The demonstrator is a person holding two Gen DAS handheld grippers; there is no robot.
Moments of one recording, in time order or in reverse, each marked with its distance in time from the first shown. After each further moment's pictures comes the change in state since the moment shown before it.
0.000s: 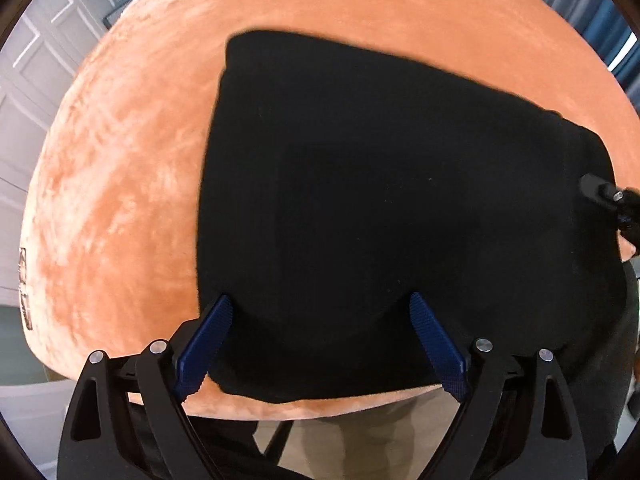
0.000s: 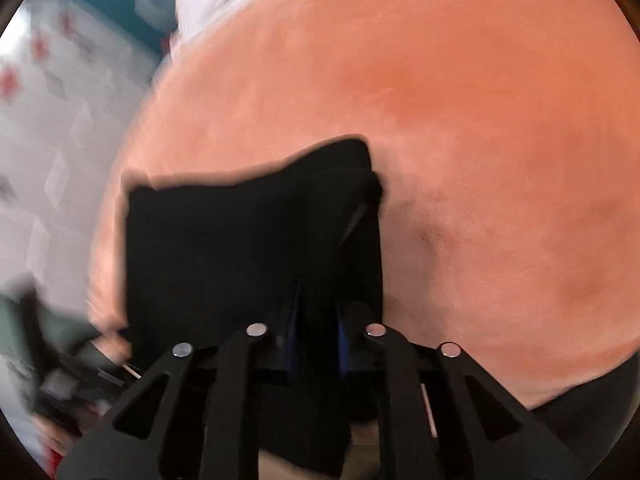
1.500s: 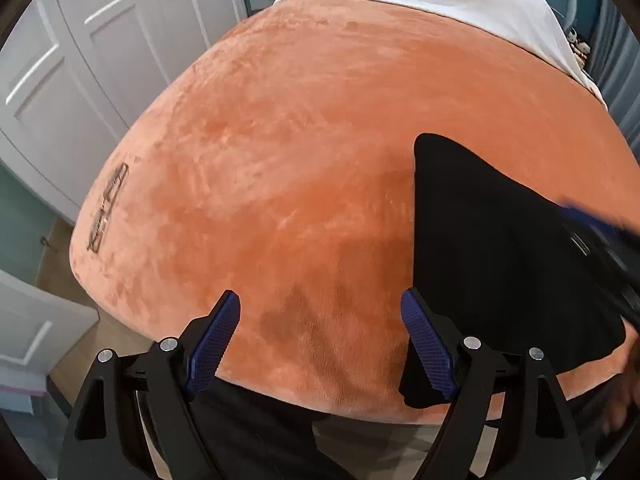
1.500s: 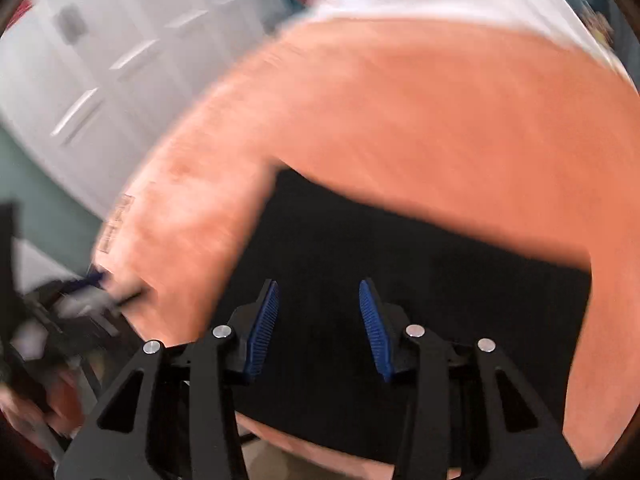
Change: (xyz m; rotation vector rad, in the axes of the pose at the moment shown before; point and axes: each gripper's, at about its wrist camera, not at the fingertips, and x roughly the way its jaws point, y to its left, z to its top) left arm -0.057 0.159 -0.040 -0.418 -0.151 0.120; right arm 0.088 0.278 -0.006 -0.682 0.045 -0.036
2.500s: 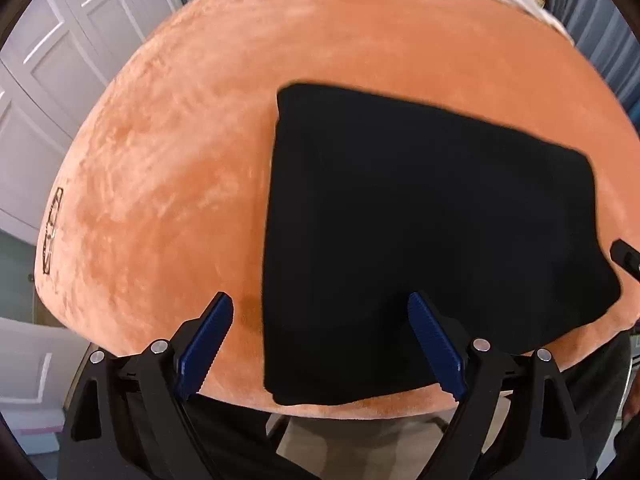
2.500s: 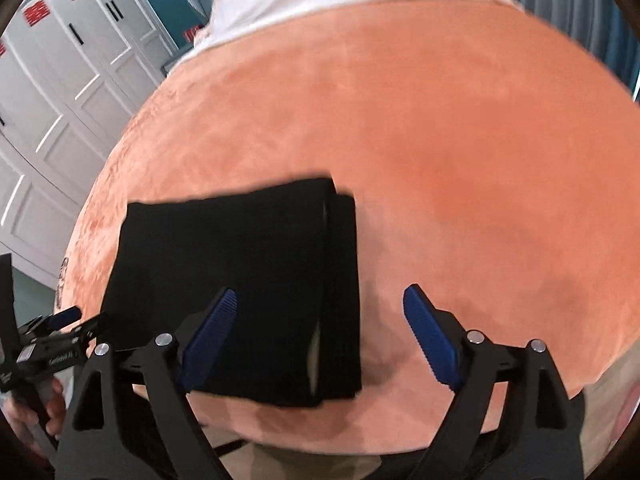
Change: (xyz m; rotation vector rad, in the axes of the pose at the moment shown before) left arm 0.036 -0.104 -0.016 0.180 0.107 -0.025; right arm -0.081 -0.180 -0.119 0.403 -0.009 -0.180
